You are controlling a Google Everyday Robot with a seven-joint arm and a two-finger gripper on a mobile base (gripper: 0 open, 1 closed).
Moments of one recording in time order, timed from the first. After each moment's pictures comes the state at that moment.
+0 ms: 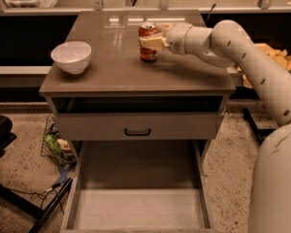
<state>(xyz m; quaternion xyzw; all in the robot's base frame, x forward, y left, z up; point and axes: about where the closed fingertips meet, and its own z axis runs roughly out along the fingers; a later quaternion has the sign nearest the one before) 0.807 -0.033 0.894 -0.40 0.63 0.26 0.61</state>
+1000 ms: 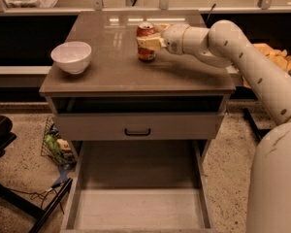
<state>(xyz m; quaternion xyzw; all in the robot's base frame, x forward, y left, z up) 0.807 -0.023 0.892 -0.41 0.63 0.26 0.61</state>
